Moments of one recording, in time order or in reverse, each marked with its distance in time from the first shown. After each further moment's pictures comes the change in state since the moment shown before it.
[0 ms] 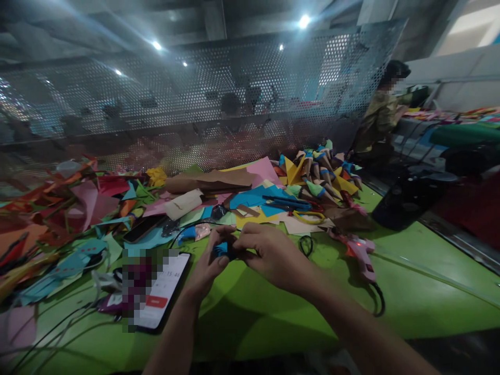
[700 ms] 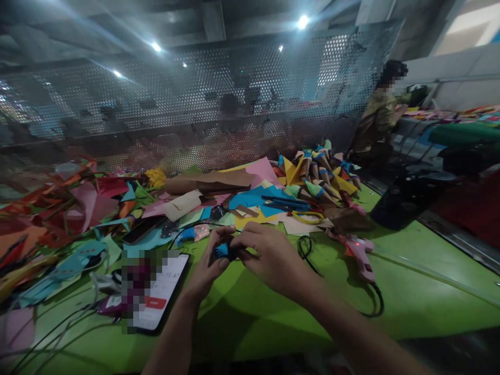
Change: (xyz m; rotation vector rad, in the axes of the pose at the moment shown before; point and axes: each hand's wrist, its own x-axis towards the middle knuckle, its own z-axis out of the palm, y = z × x) left_hand 0.001 -0.003 0.000 0.012 -0.020 -0.006; right_hand -0.003 -0.001 0.006 0.039 0.107 0.048
